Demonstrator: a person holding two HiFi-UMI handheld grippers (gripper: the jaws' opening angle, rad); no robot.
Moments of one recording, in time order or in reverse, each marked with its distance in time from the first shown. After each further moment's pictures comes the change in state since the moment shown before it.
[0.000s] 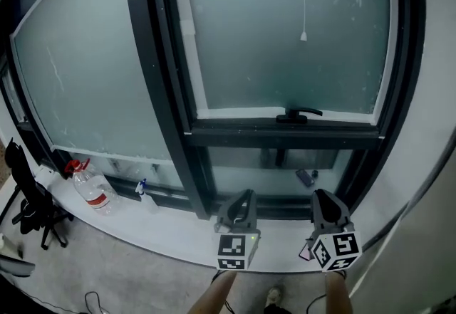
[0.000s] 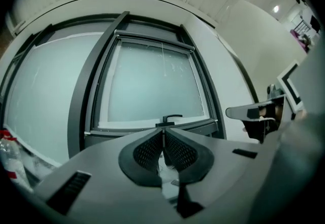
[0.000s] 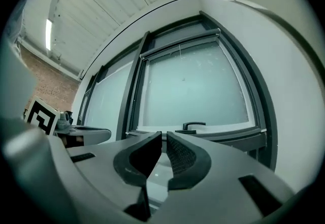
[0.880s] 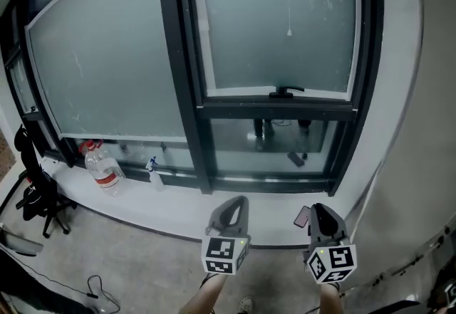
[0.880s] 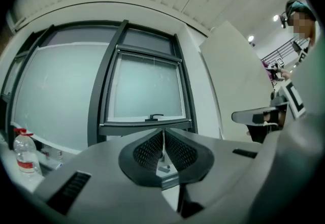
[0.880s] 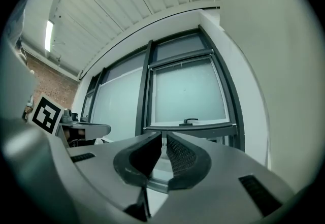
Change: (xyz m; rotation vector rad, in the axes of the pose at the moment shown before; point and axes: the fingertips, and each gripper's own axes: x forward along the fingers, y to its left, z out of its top) left arm -0.241 -0.070 0.024 -0.047 0.039 -0.071; right arm -0.249 0.106 0.018 0.008 0.034 -0.065
